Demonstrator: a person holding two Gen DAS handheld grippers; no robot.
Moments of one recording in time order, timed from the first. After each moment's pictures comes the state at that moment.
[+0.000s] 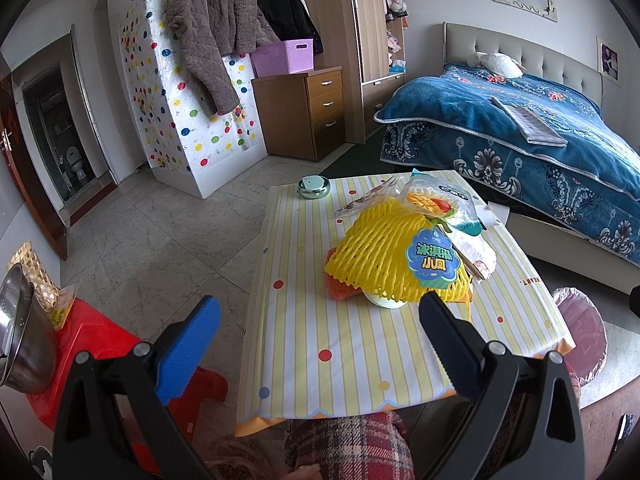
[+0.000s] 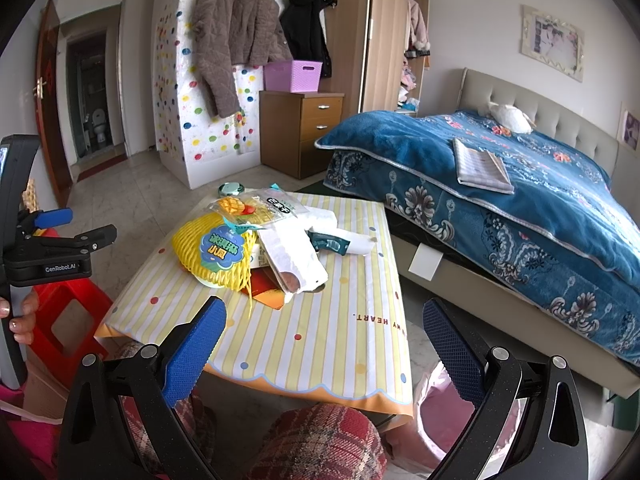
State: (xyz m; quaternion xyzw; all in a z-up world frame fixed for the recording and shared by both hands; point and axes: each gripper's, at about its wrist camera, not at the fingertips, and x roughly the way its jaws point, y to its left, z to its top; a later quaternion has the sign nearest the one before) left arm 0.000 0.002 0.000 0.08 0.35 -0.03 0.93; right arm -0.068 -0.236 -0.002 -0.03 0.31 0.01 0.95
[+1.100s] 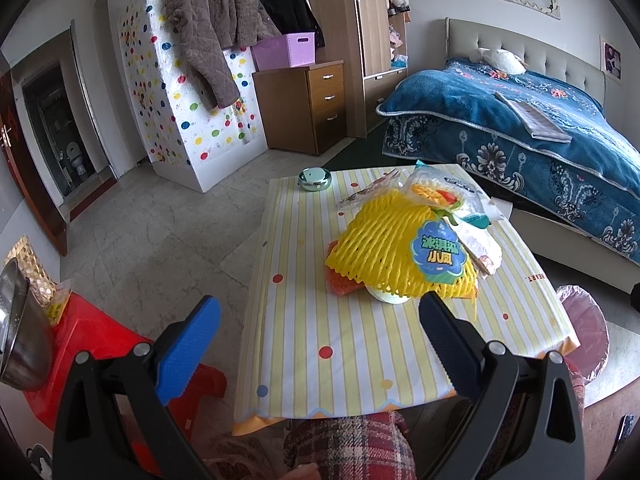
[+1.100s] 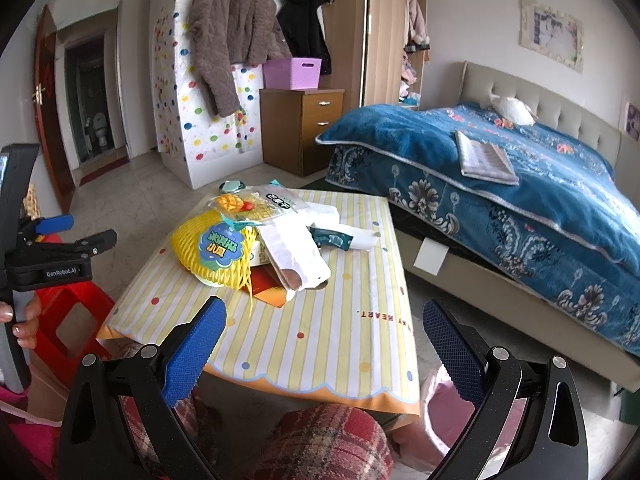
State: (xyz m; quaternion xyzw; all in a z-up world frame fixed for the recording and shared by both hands) left arm 0.008 0.007 -0.016 0.08 0.36 -0.02 0.93; right arm -0.057 -0.247 -0.014 -0.01 0.31 0.02 0.95
